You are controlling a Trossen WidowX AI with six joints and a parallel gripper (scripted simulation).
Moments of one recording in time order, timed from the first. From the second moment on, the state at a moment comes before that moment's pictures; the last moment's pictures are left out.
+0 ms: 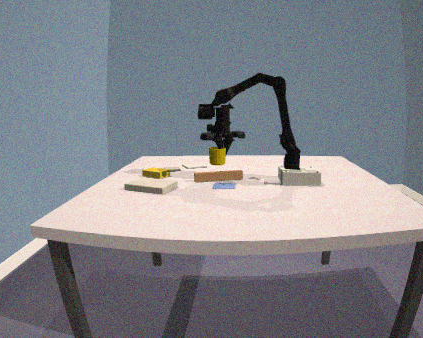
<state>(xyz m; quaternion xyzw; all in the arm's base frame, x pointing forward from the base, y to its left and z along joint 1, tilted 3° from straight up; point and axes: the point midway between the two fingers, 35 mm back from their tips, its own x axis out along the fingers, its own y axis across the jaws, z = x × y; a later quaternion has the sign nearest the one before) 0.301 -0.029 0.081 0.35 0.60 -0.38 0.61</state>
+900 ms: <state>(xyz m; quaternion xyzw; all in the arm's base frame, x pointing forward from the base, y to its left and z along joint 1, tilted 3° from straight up) 0.315 -0.093 0.086 0.35 0.60 -0.38 0.61</state>
